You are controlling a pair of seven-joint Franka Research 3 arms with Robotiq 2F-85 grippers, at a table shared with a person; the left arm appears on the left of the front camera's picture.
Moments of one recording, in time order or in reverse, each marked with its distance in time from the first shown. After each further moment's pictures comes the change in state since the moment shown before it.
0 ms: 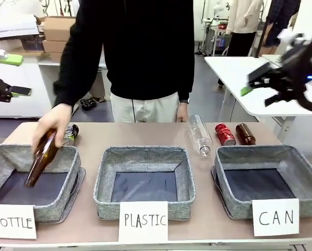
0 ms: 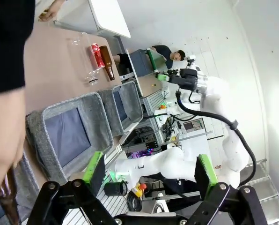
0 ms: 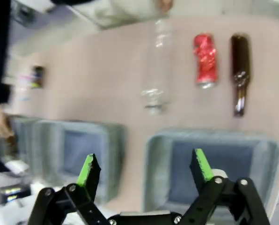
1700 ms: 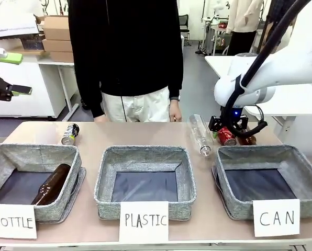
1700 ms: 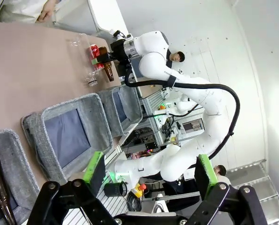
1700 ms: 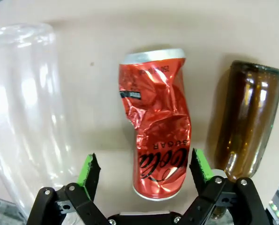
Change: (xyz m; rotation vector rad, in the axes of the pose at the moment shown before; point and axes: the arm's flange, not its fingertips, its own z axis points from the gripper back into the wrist) left arm 0.001 0.000 0.000 -0.004 -0.004 -0.001; right arm 0.089 -0.063 -0.290 -0.337 0.427 -0.028
